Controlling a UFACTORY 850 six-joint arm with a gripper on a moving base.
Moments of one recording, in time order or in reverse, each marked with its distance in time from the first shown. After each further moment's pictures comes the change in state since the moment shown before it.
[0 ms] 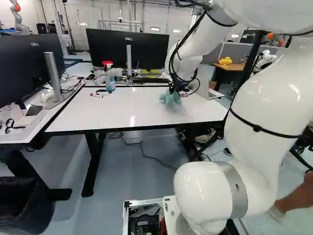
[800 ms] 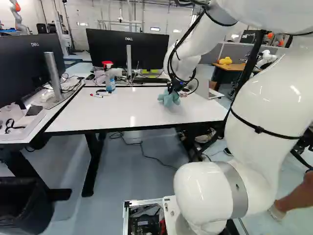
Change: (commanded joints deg) arm 1.4 -0.5 -0.5 0.0 0.0 0.0
